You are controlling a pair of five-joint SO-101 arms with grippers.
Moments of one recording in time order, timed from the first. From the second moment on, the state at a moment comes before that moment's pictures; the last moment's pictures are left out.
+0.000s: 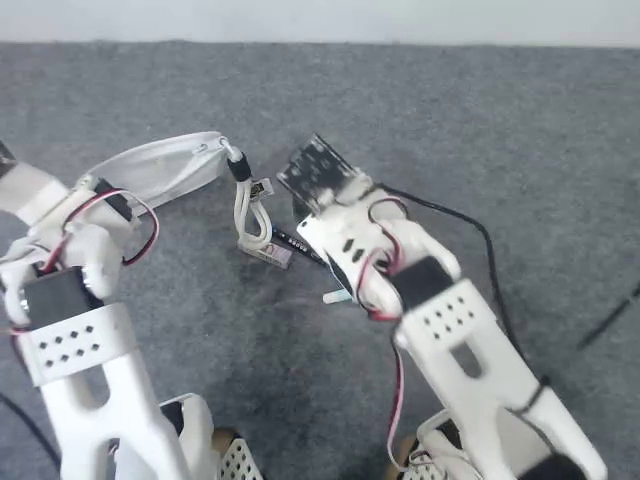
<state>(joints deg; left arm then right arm) -26.7 -44.7 34.6 63.0 28.4 -34.6 -36.3 41.6 30.9 20.5</state>
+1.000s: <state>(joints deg) -14.7 -44.6 34.7 63.0 23.1 -40.2 -70.7 61.6 14.3 16.4</state>
